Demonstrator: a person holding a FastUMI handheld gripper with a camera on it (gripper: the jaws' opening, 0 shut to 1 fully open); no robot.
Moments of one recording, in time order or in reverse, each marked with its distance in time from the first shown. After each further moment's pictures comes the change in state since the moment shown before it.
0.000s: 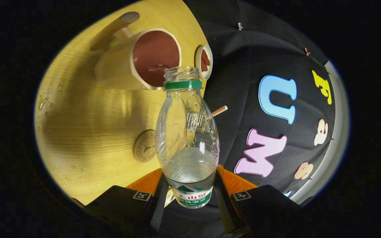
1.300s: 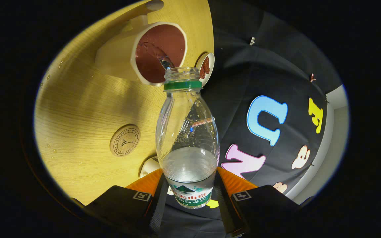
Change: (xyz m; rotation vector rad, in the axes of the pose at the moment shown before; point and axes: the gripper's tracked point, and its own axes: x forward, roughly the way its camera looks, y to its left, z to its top) arm 0.002 -0.037 0.011 -0.242 -0.061 -0.145
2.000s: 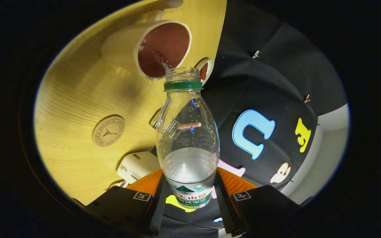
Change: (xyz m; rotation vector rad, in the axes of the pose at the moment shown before) arm 0.002 -0.033 0.006 -0.182 -0.048 -0.130
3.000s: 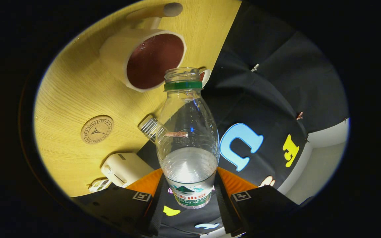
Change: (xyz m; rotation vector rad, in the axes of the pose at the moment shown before) arm 0.000 -0.017 0.016 -0.079 -0.044 -0.027
